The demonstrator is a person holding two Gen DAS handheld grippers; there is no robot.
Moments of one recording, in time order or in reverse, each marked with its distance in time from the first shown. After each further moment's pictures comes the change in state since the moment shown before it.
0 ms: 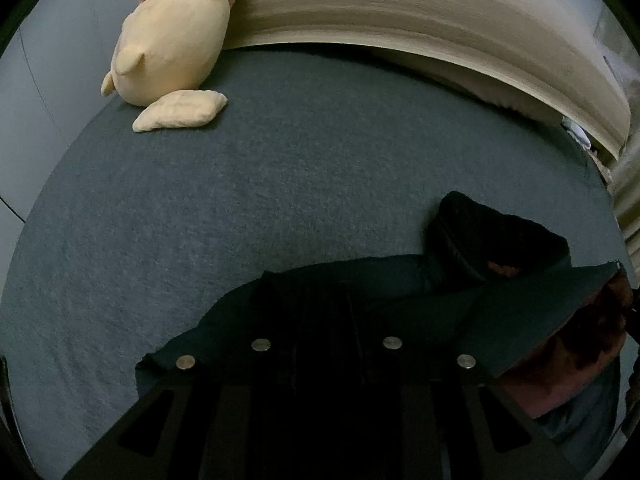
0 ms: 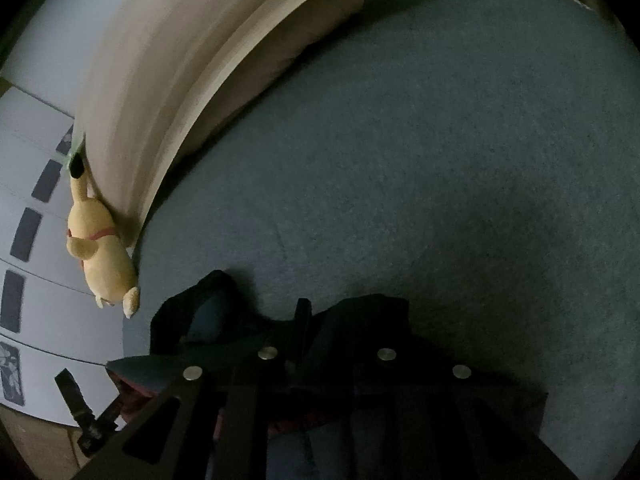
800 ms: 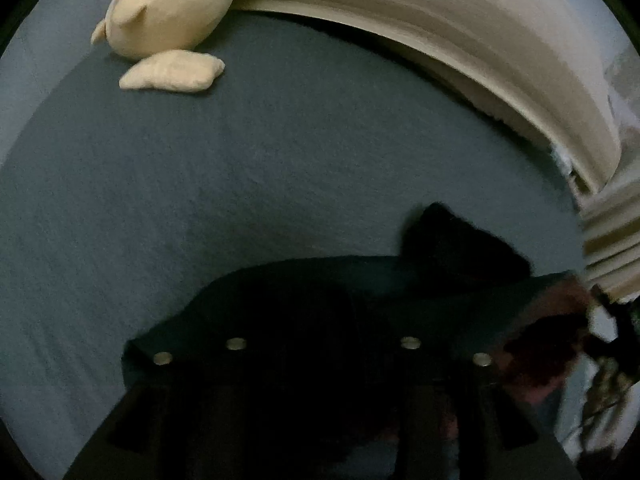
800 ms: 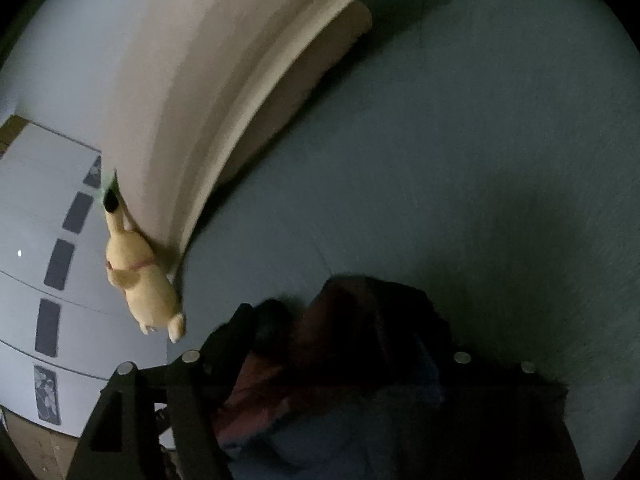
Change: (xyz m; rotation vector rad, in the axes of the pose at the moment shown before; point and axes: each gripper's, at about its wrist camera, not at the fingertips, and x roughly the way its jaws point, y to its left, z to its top) left arm -0.003 0.024 0.020 -0.162 0.136 -0.187; right arm -0.037 0.000 0.012 0.079 -0.077 0.141
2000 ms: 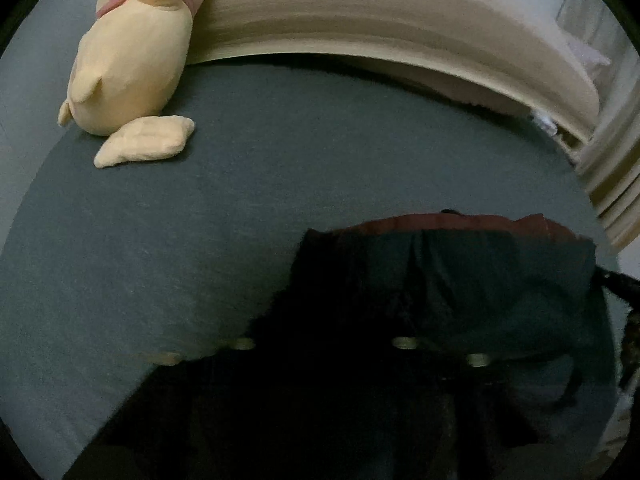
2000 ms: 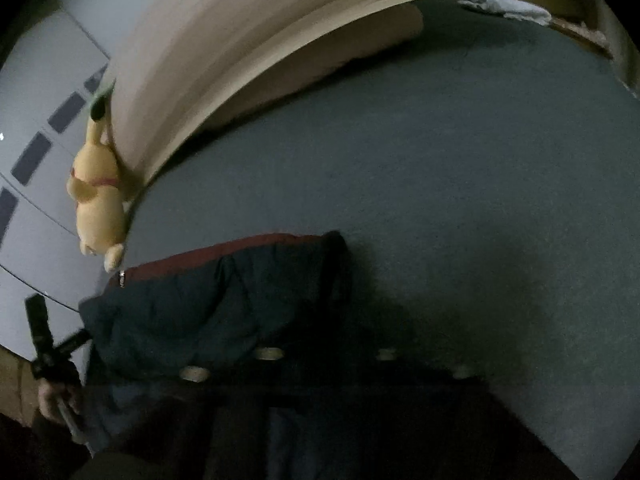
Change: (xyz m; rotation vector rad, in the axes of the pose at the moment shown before) left arm 0.018 0.004 0.009 0.286 -0.140 0.082; right arm 0.009 -0.011 -0.005 -0.365 0.063 -0.171
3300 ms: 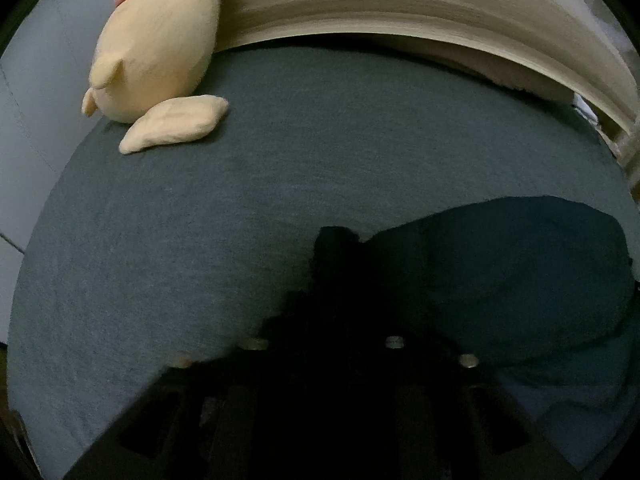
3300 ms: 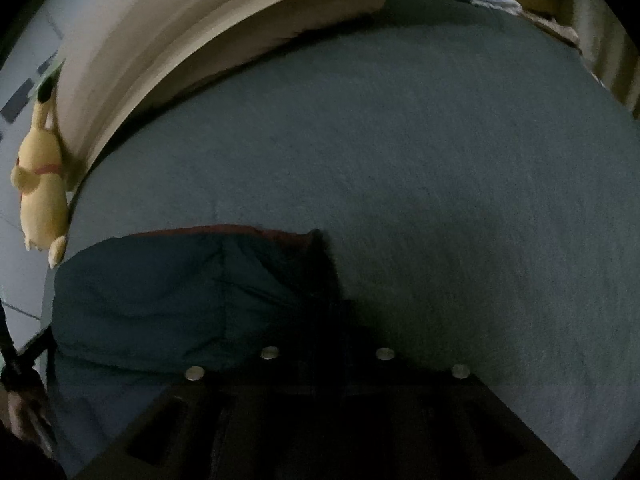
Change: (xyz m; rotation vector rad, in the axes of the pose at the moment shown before) left arm 0.020 0.011 -0.002 -0.032 0.032 0.168; right arm 0.036 0.024 -0.001 0.062 0.076 -0.218
